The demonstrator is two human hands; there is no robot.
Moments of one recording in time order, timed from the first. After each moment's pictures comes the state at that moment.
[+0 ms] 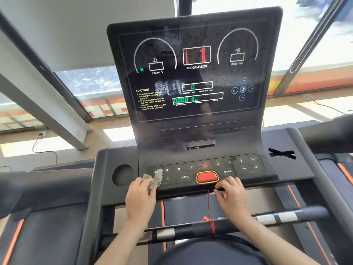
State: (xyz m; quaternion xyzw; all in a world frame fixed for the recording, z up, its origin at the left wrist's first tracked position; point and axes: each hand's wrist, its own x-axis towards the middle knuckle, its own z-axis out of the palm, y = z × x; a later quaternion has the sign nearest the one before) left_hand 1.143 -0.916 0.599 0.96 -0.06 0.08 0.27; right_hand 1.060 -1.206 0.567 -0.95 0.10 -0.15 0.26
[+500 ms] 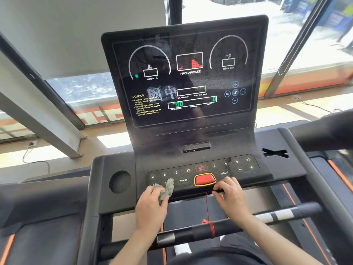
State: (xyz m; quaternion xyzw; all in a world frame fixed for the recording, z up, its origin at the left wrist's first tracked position) left_hand 1.126 -0.937 0.598 0.95 -0.11 0.02 0.29; right_hand 1.064 -1.213 0.570 -0.95 0.08 -0.13 0.26
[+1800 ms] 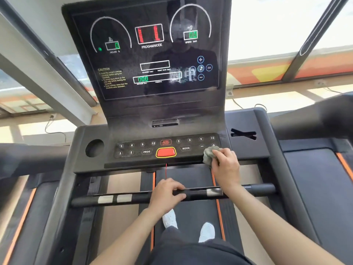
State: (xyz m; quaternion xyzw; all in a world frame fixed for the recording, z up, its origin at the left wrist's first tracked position) left_hand 1.025 -1.097 0.596 0.94 -0.13 -0.21 0.25; right_hand 1.033 -1.333 0.580 -0.92 0.13 -0.22 0.28
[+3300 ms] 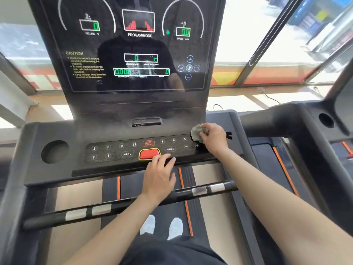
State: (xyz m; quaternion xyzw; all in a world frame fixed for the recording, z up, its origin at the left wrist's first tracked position) left_hand 1.070 -1.122 0.585 0.93 -0.28 0.02 0.25; right_hand 1.114 -1.370 0.642 -0.95 0.21 -0.04 0.24
